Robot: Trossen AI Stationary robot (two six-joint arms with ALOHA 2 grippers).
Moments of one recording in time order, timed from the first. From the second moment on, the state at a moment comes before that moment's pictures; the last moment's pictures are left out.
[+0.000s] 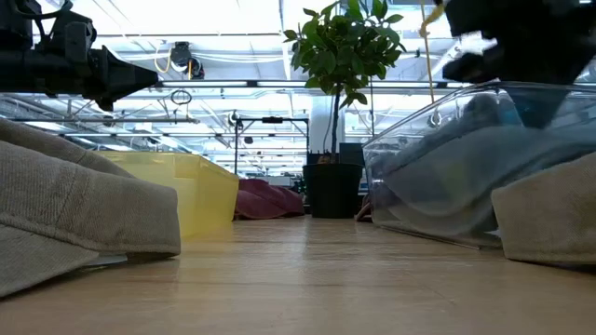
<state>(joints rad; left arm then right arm) 0.18 0.09 0.01 0.23 -0.19 0.02 0.38 1.53 1.13 -1.11 0.05 0.13</state>
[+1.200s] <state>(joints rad) 0.18 0.08 0.01 0.23 -0.19 0.02 0.32 1.53 1.33 -1.04 0.06 0.16</state>
